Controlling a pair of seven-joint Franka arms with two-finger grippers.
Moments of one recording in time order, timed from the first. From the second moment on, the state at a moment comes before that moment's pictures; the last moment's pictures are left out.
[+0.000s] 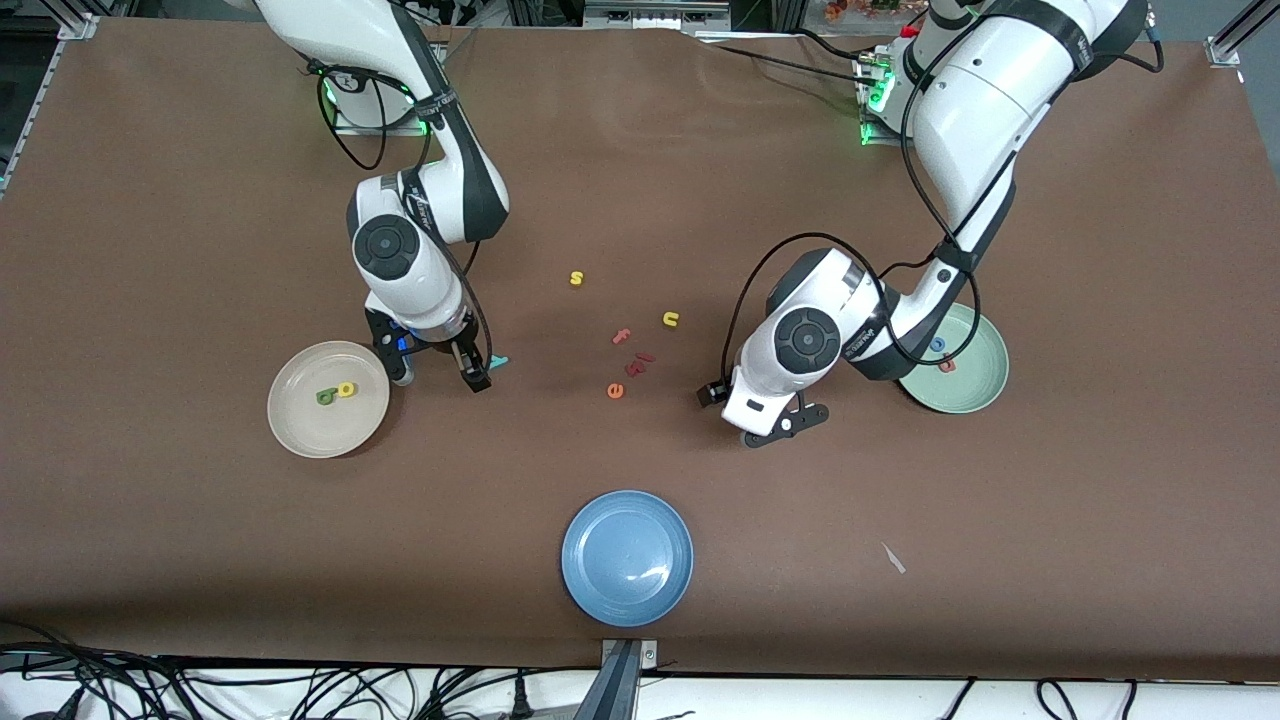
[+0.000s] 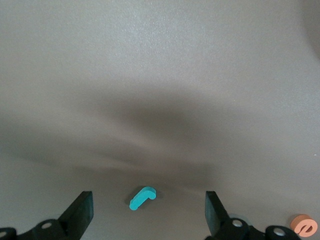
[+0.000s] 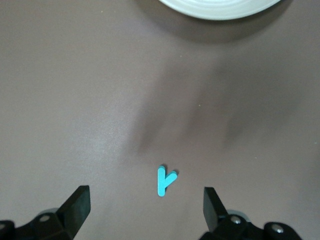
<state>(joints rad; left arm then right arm) -0.17 0.80 -0.43 -1.48 0.19 2.14 -0.99 0.82 0.46 -0.38 -2.00 0.24 2.48 1.41</state>
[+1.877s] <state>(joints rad) -0.17 0.80 -0.43 -1.47 0.19 2.13 -0.95 0.83 0.58 -0.32 -2.04 0.33 2.64 1.44</state>
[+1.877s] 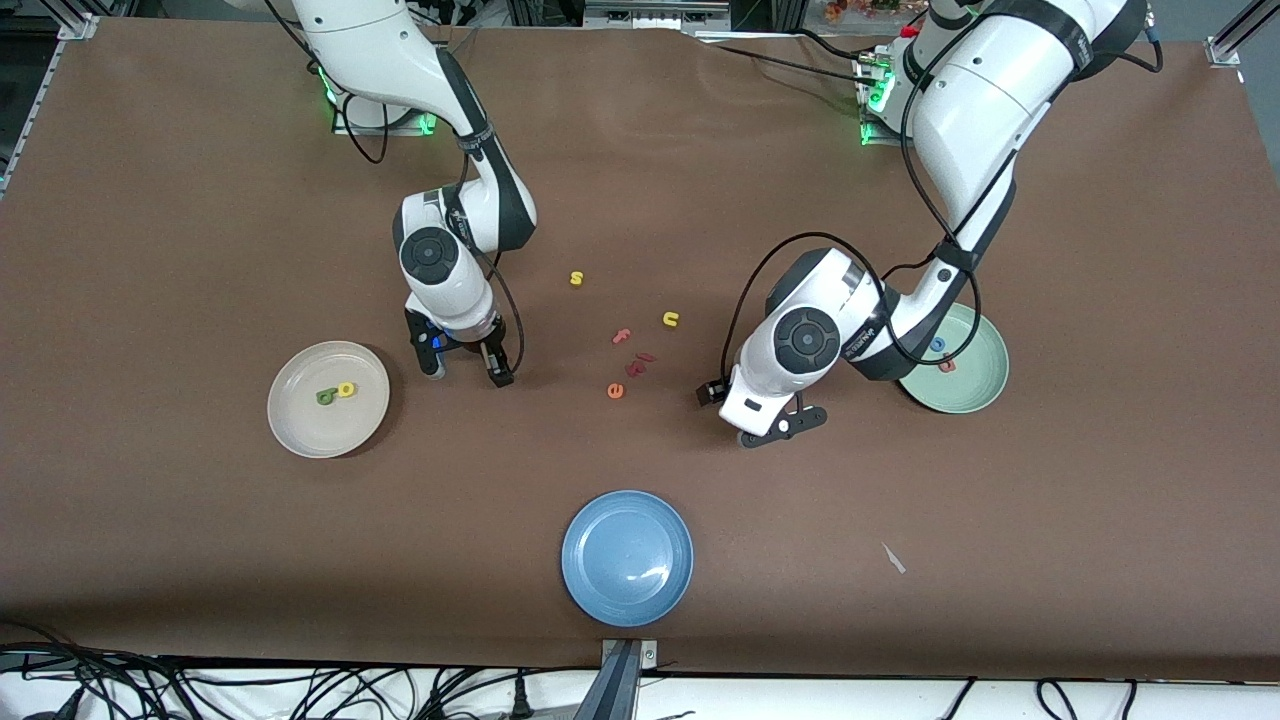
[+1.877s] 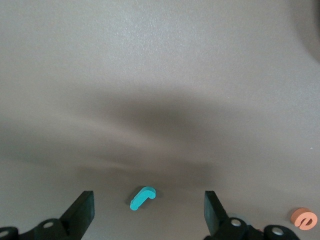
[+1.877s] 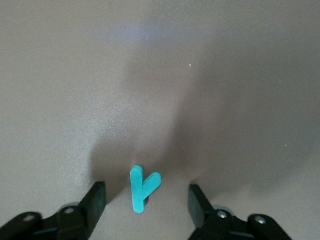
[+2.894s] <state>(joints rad) -0.20 0.83 -0.43 -1.51 0.24 2.10 -0.89 0.83 0.58 -0.32 -2.02 0.33 2.64 1.34</state>
